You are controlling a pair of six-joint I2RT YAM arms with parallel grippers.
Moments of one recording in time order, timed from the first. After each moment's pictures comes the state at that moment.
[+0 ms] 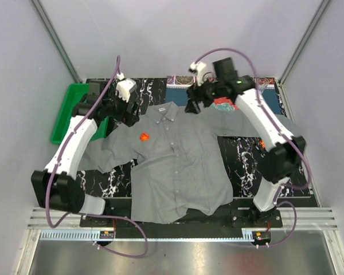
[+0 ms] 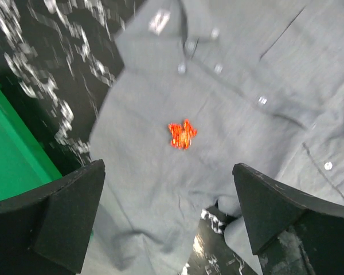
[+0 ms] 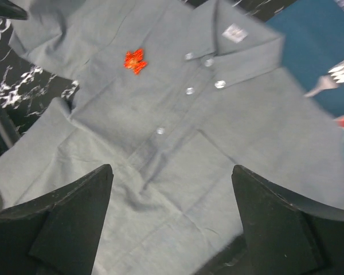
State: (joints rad) left arm -0.11 1.44 1.33 -0.70 0.39 0.33; right arm 0.43 1.85 1.88 -0.84 -0.55 -0.22
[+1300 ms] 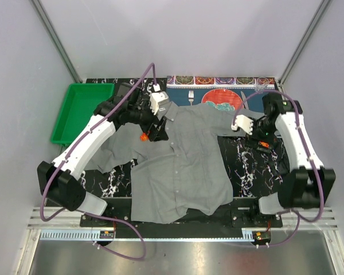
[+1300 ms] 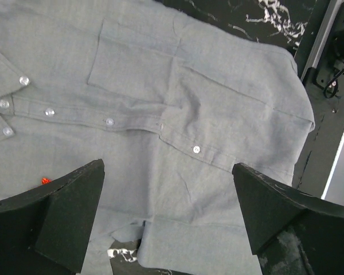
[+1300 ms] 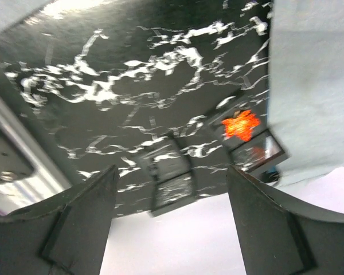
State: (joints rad) left arm -0.44 1.45 1.41 -0.81 0.67 0.33; right arm 0.00 1.37 1.30 -1.32 -0.17 -1.27
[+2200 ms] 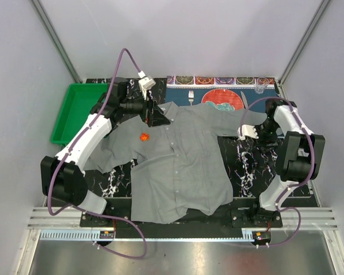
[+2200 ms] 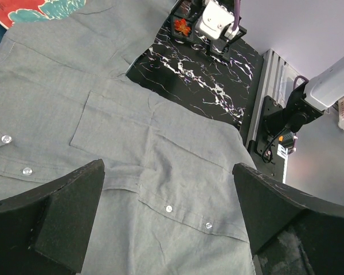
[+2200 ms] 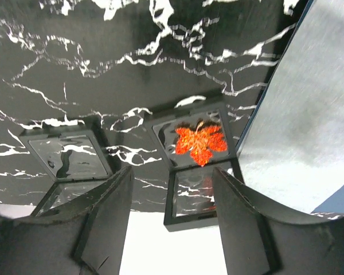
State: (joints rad) left arm -0.30 1.49 1.32 -0.36 0.99 -0.04; right arm -0.15 1.76 1.32 -1.12 -0.07 -1.85
